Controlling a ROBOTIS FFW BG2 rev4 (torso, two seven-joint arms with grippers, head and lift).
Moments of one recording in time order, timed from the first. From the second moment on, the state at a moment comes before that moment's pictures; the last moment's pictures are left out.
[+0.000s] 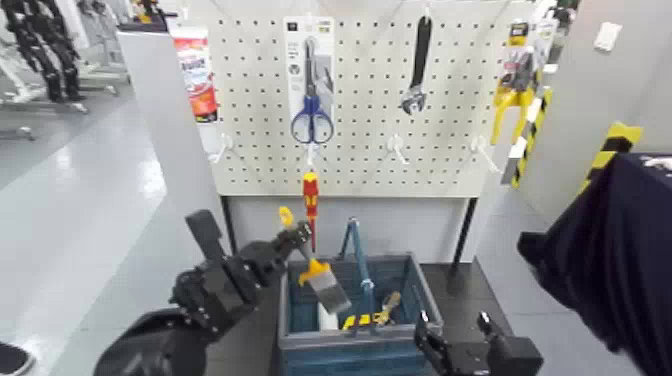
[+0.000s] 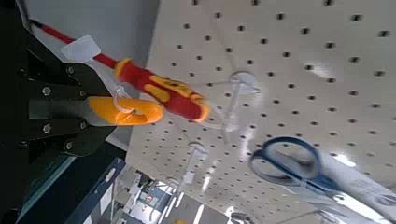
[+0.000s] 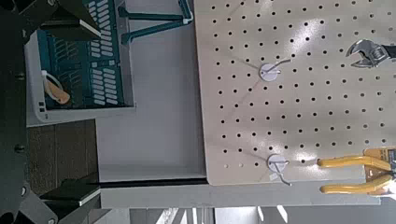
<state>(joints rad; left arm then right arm) -0.39 0.27 -0.44 -1.17 0.90 0.02 -0.53 0.20 -0.07 0.17 -1.55 -0.12 -0.24 -0.12</state>
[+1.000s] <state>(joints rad) -0.43 0.24 -0.57 -1.03 0.95 0.01 -0.47 0.20 -0.08 0.16 -1.54 -0.13 -0.25 -0.12</state>
